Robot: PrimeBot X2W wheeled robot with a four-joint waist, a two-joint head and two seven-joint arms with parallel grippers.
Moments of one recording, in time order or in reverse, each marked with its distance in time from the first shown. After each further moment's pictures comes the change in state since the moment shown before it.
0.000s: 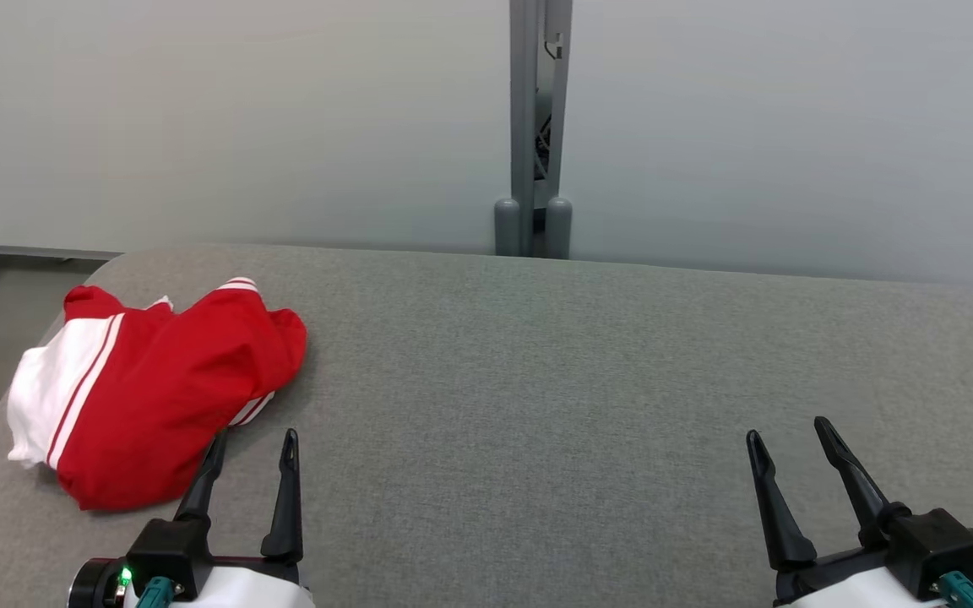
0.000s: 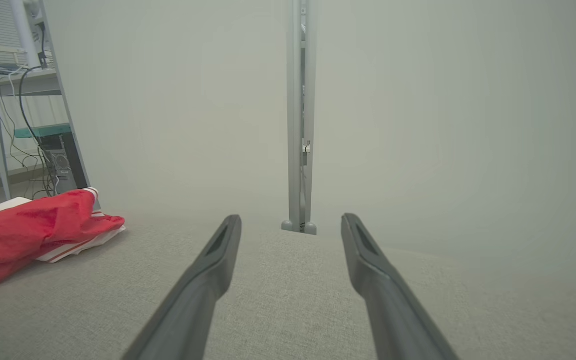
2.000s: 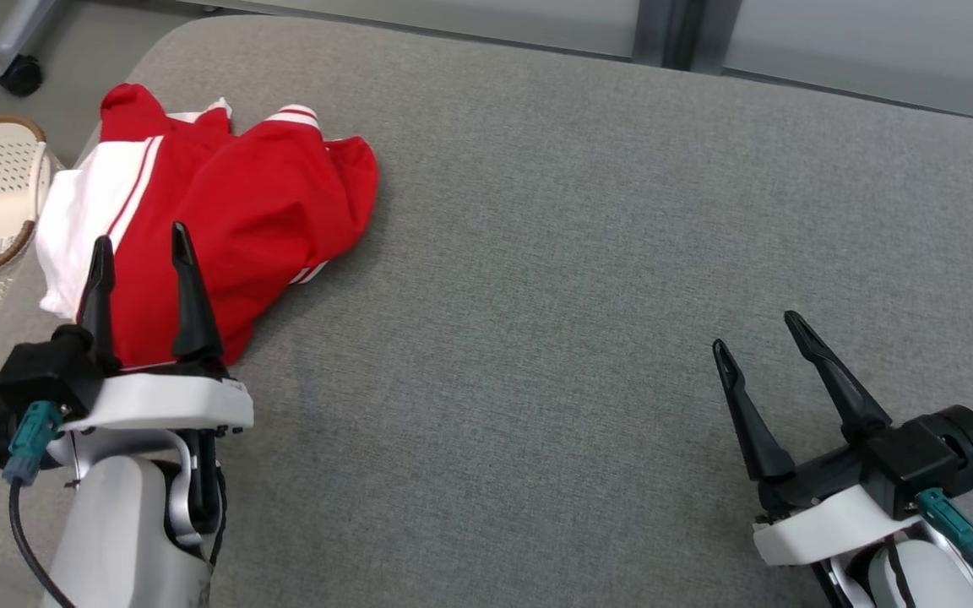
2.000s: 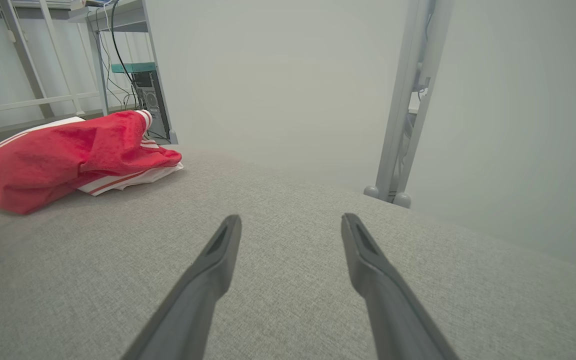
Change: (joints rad) left arm -0.327 0.001 0.101 0.023 -0.123 0.069 0.000; right arm -0.181 -0.078 0.090 -0.021 -0.072 0.000 -0.001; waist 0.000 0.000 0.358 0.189
